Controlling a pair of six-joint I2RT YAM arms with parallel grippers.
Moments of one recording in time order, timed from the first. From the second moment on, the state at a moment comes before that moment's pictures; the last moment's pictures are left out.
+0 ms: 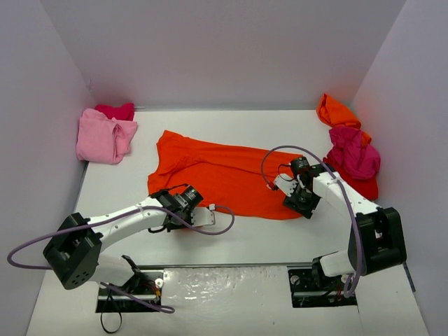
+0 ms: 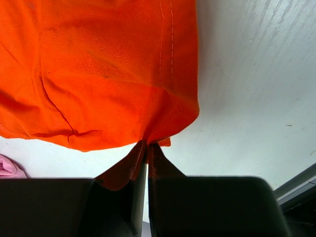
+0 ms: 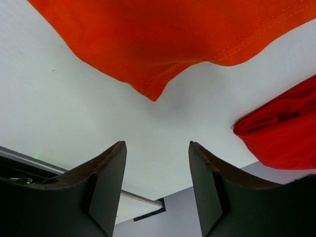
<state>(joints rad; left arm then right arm) -0.79 1.35 0.80 -0.80 -0.17 0.66 0.26 1.40 0.86 -0.93 0.11 -0.75</state>
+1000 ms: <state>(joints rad) -0.78 1.35 0.79 -0.79 -0.18 0.67 0.43 1.62 0.83 -0.81 0.23 -0.66</state>
